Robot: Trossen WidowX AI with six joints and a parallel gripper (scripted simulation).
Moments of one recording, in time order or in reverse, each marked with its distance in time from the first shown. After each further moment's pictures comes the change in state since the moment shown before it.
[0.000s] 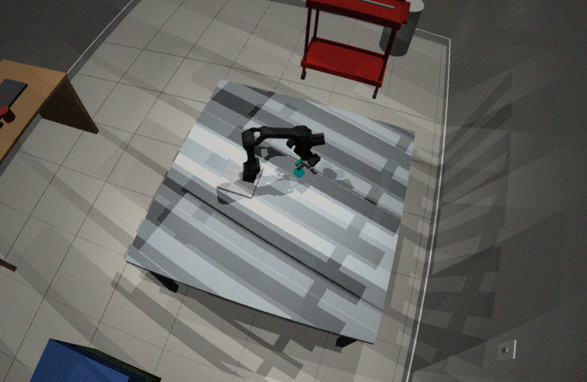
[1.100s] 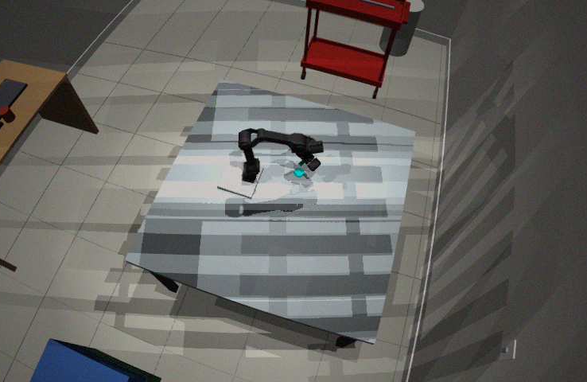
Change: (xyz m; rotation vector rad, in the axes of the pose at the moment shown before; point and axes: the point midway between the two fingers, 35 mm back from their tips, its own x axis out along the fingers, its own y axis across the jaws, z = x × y) arm 0.014 -0.010 0.009 0.091 -0.236 0.049
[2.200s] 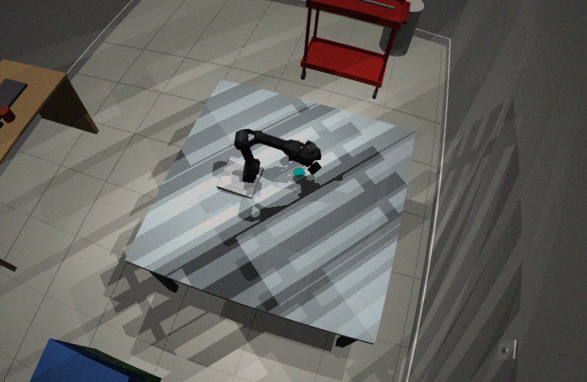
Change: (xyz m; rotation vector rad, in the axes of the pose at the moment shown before) arm 0.006 -0.011 0.004 0.051 -0.235 0.032
